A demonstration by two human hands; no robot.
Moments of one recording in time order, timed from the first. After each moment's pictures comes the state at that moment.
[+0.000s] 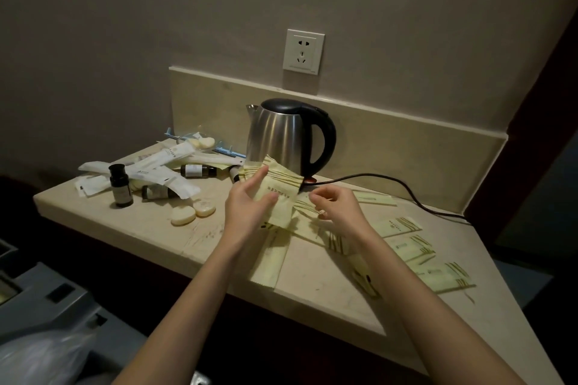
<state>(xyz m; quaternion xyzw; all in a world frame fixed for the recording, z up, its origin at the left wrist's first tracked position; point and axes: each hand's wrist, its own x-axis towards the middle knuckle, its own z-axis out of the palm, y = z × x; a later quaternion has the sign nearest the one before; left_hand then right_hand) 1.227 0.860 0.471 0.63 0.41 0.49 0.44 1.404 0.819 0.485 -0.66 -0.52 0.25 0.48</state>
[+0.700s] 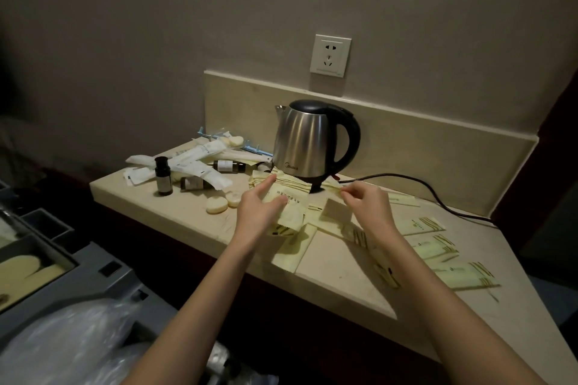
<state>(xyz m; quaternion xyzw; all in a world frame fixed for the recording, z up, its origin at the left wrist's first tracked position) 1.196 0.828 0.482 0.59 0.45 0.47 0.47 1.395 0.801 0.488 -0.70 -0.56 0.07 0.44</state>
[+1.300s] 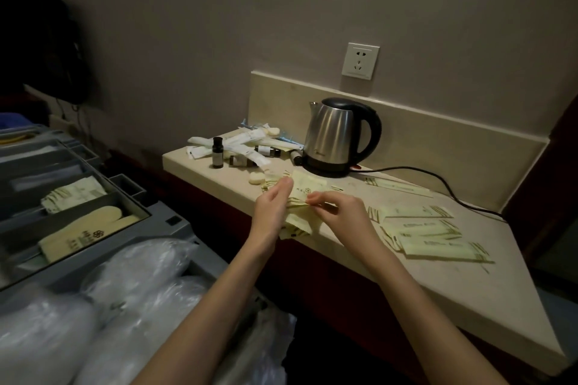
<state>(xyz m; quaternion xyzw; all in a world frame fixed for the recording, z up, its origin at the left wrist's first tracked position) 1.156 0.720 0.483 0.50 0.43 0.53 0.53 1.296 0.697 0.495 -0.56 -0.71 0.13 0.40</state>
